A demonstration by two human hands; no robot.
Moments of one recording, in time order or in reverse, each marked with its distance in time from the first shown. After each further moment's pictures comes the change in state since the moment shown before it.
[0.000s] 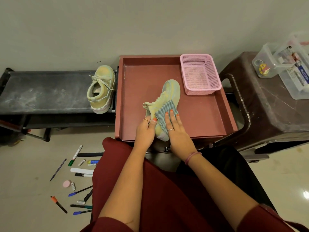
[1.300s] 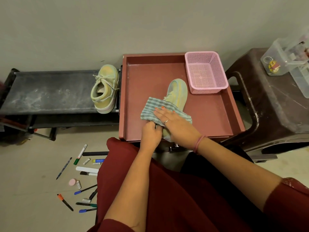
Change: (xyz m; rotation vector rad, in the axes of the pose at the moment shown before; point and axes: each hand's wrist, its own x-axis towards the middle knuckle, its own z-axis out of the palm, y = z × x) left_hand -0.002 0.008 0.003 0.177 0.046 -0.041; right_hand 0.040 0.000 -0.017 -0.040 -0.067 -0.412
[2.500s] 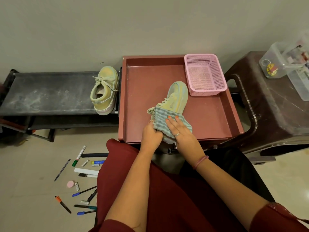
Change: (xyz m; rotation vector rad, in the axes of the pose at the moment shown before) left_hand -0.001 0.000 0.002 -0.064 -0.040 0.030; right_hand -0.041 0.004 0.036 -0.077 0.293 0.154
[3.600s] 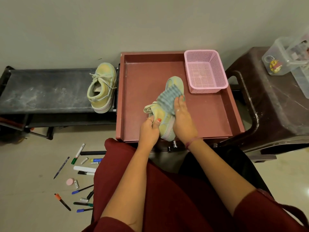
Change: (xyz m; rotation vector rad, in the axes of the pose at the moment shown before) left_hand 0.010 -0.001 0.002 -0.023 0.015 -0.028; right_hand 0.064 0.010 -0.005 0.178 -0.051 0.420
